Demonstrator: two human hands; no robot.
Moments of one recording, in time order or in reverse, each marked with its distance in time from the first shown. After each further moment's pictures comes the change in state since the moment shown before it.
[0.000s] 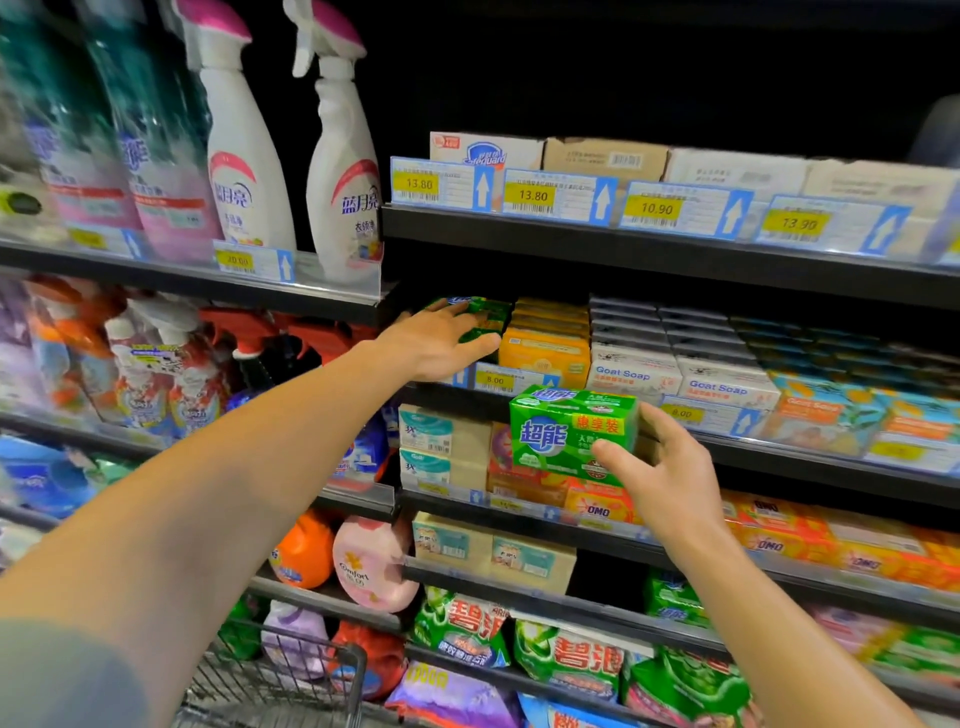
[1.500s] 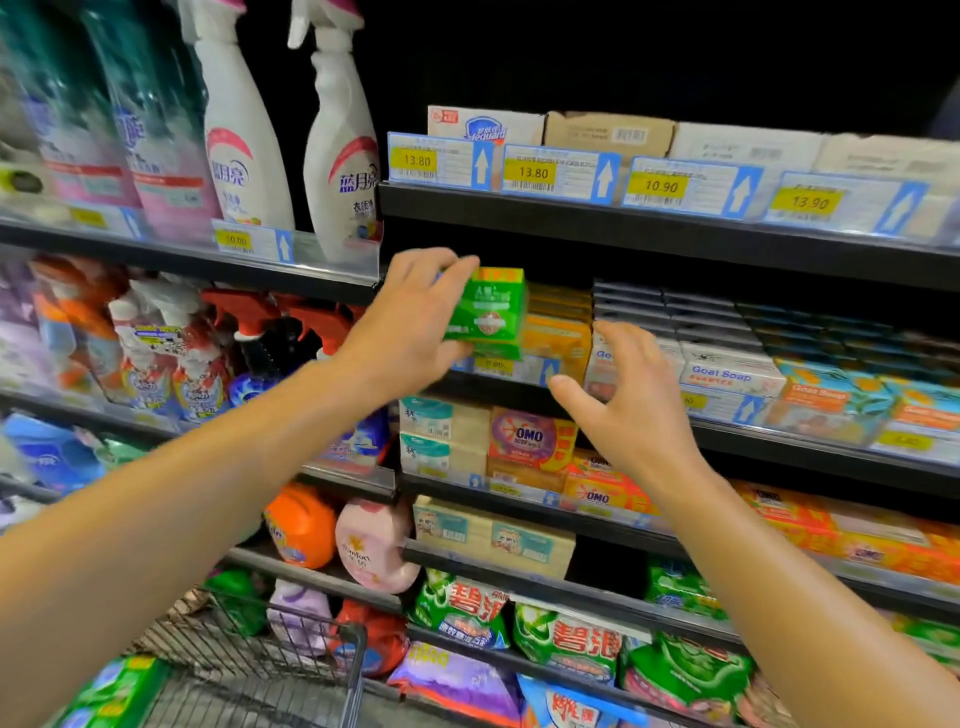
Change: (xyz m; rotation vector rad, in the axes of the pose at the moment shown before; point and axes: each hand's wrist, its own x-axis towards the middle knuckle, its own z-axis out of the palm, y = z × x) left_hand -0.075 0.026 -0.019 0.016 0.549 0.150; right_hand 0.023 -0.049 0.010 -0.367 0.004 -0.338
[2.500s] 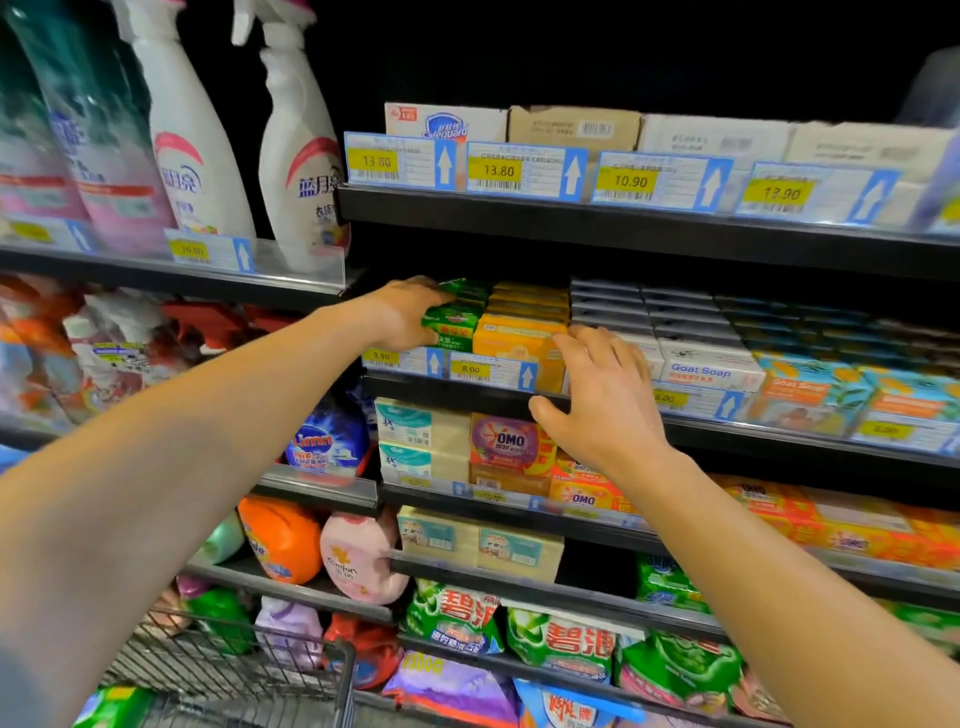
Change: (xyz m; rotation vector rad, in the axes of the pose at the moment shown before) left_hand 0.074 -0.042 0.050 0.029 -0.595 -0.150; right_hand 0.021 0.023 0.017 -0.442 -0.090 -0.112
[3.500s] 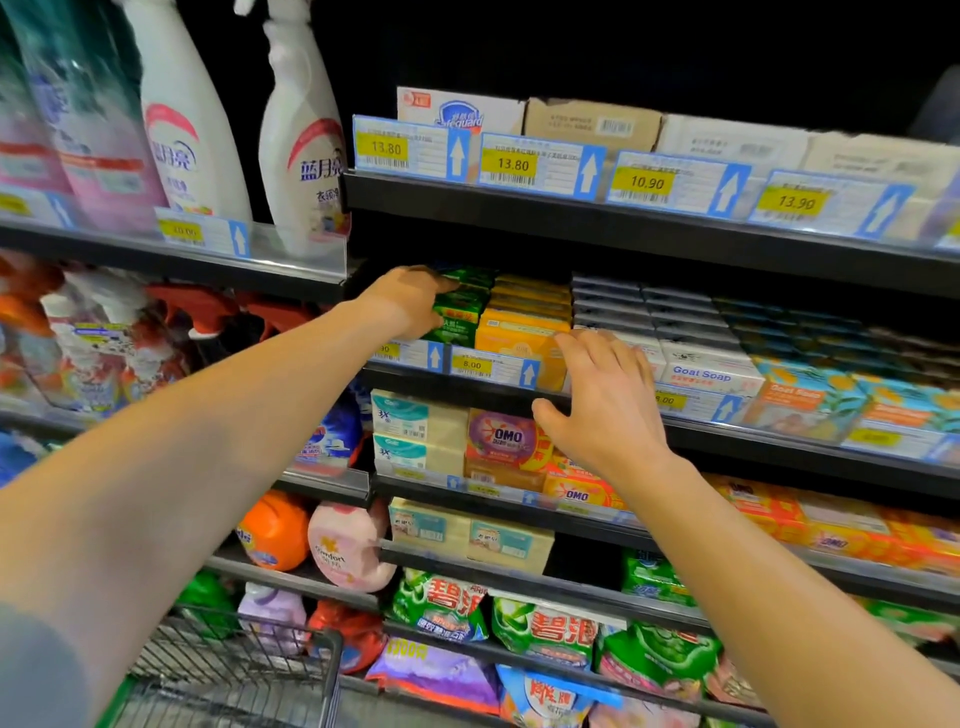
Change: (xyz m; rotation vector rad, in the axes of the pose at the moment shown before) left_hand 0.013 0.002 0.009 -0.032 0.097 -0.084; right_hand -0.001 -0.005 -0.003 -0.036 -0.030 0.006
